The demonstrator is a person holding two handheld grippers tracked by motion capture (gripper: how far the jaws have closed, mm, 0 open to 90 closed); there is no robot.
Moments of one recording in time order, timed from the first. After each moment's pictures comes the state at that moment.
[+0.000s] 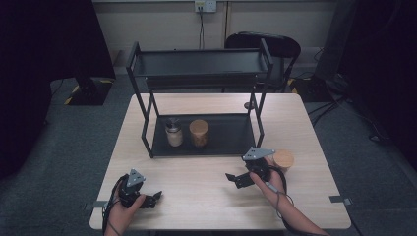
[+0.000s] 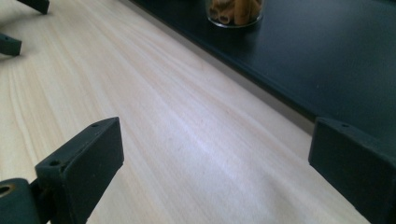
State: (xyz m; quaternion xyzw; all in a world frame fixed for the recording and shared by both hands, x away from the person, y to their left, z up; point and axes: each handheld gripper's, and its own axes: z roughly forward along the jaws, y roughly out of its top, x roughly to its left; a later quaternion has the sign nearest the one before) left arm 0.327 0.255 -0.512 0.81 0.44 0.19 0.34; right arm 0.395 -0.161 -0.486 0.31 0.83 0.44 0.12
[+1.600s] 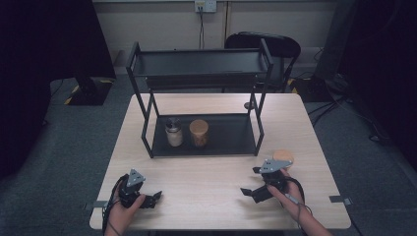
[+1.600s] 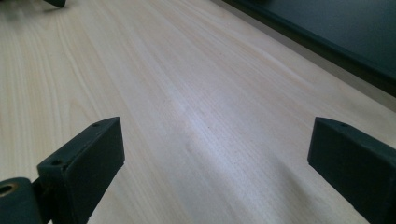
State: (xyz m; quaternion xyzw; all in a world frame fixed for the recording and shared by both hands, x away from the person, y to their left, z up) left arm 0.327 0.255 -0.512 0.81 0.44 0.19 0.34; right arm 0.366 -0.207 -0.495 0.28 0.85 0.44 0.08
